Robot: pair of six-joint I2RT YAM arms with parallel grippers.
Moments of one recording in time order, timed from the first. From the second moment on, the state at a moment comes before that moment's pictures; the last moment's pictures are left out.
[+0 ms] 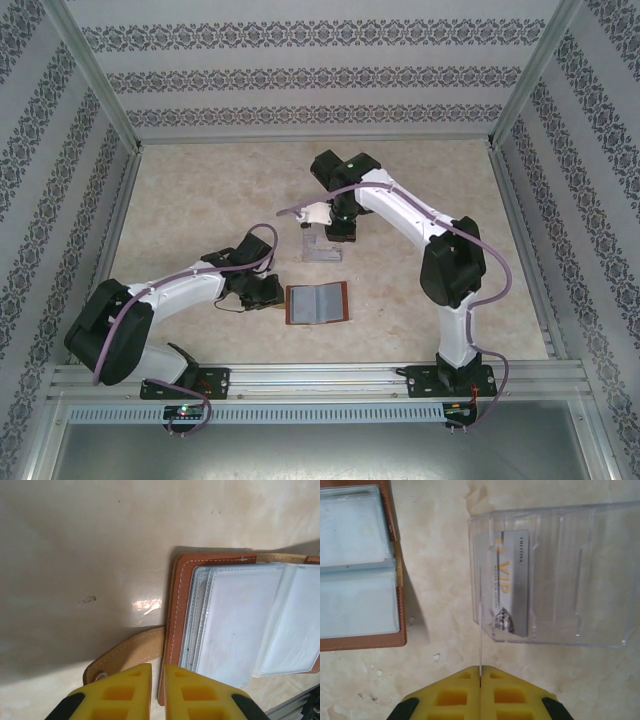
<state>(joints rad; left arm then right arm) -0.56 1.40 0.69 -0.50 0.35 -0.78 0.62 2.02 1.87 -1.31 -0.12 -0.86</state>
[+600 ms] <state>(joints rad) -0.51 1.46 0.71 -0.50 0.35 -0.78 0.56 2.31 2.29 -1.45 -0.14 -0.93</state>
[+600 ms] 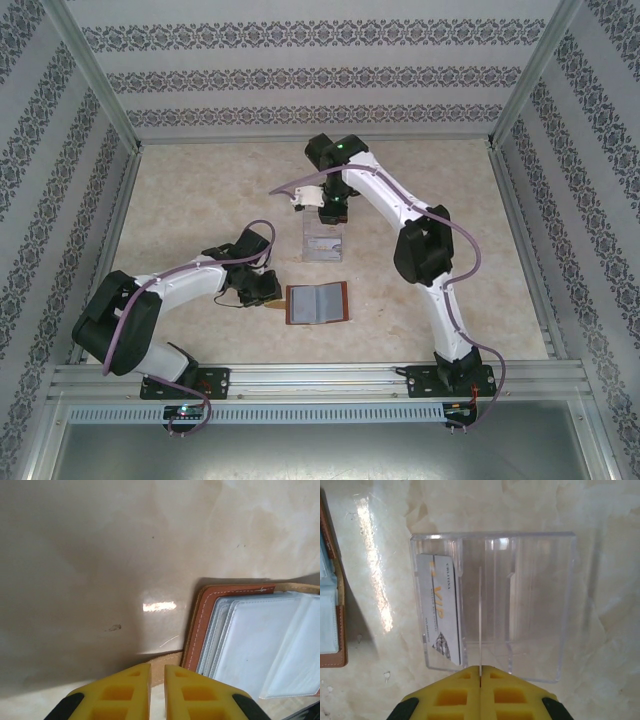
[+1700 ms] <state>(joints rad) -0.46 1.48 0.71 -0.50 0.37 -0.77 0.57 2.49 2.43 -1.57 -0.19 -0.94</state>
